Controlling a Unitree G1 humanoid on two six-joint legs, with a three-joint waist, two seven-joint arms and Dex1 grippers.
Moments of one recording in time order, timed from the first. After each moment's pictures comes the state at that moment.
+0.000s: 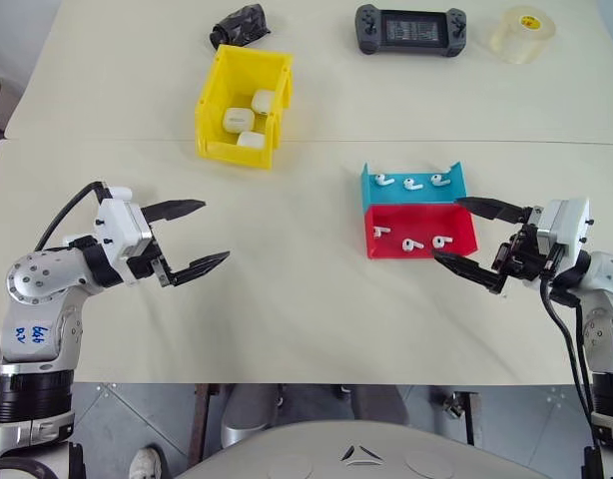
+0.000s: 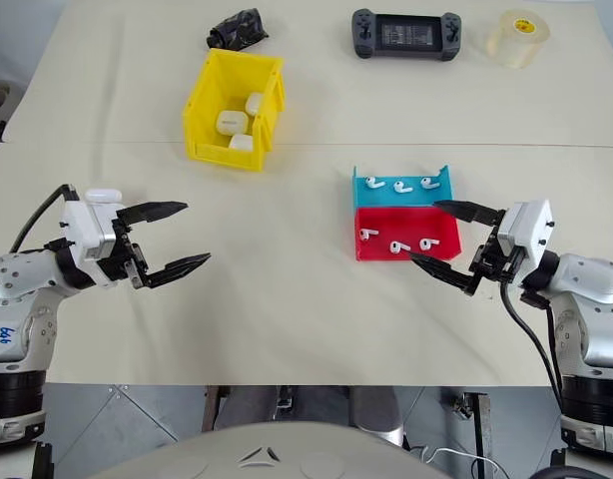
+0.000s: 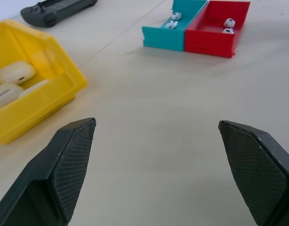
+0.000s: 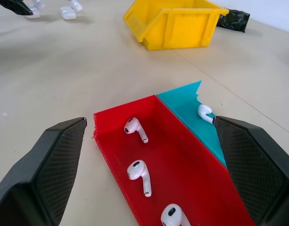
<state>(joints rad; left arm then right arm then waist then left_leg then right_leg) -0.07 0.71 0.22 -0.10 -0.40 0.04 -0.99 -0.07 -0.71 -0.24 -0.08 0.53 0.03 1.17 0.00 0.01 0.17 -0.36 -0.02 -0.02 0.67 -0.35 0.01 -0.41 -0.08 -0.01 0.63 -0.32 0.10</state>
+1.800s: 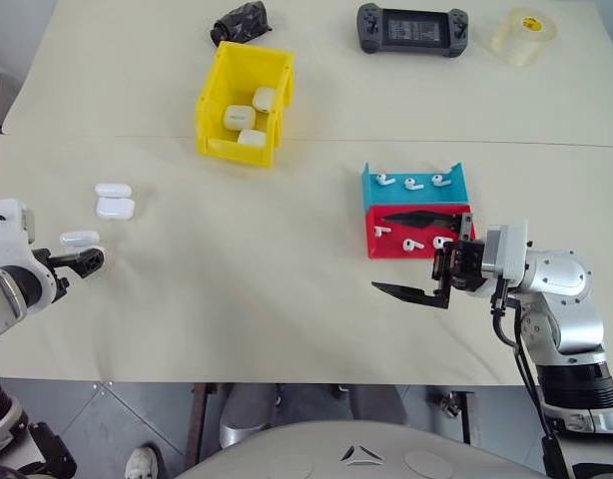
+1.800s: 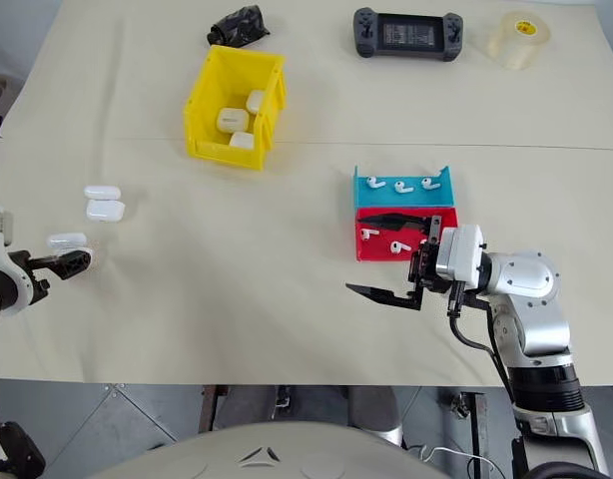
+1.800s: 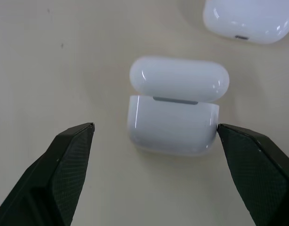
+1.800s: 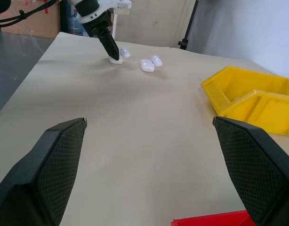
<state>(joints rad) -0.15 0.77 0.66 -0.38 -0.67 1.62 0.07 -0.13 -0.60 -0.03 -0.19 0.53 -0.12 1.25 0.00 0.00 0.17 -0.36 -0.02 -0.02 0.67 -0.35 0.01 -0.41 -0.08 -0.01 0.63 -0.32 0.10</state>
